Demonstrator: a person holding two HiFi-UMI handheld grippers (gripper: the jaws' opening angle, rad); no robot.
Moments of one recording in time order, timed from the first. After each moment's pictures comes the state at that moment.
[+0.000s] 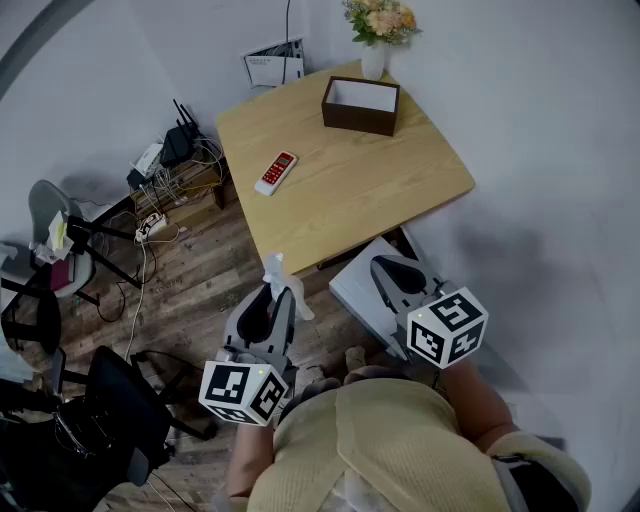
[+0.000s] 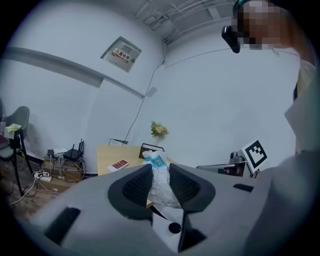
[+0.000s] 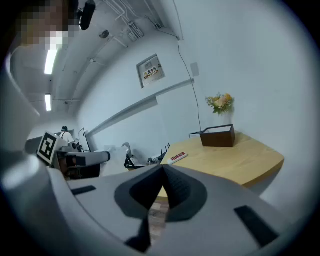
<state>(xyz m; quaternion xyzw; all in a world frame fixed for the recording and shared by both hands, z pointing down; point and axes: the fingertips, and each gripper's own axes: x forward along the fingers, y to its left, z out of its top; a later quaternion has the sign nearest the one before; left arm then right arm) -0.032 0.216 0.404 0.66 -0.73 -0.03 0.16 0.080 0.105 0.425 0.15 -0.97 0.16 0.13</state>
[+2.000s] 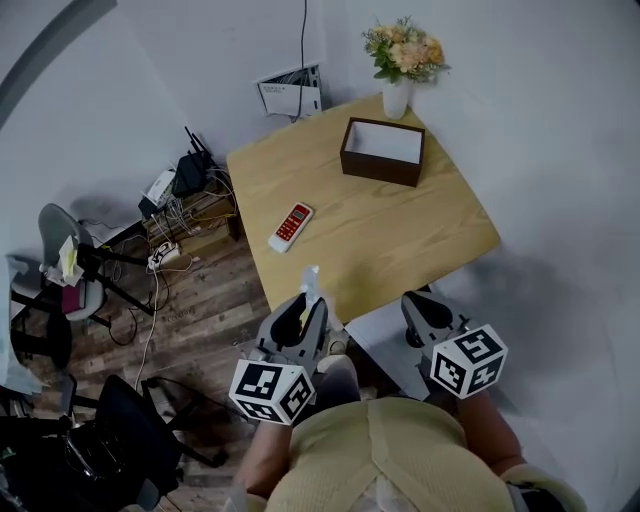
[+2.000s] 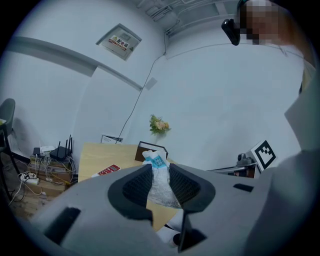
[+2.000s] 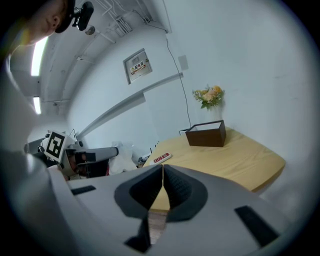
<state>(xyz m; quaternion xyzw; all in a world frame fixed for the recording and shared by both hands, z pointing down) -0.071 0.091 0.429 0.68 -0.71 -0.03 0.18 0.063 0.009 0.451 0.19 -0.95 0.19 0.16</state>
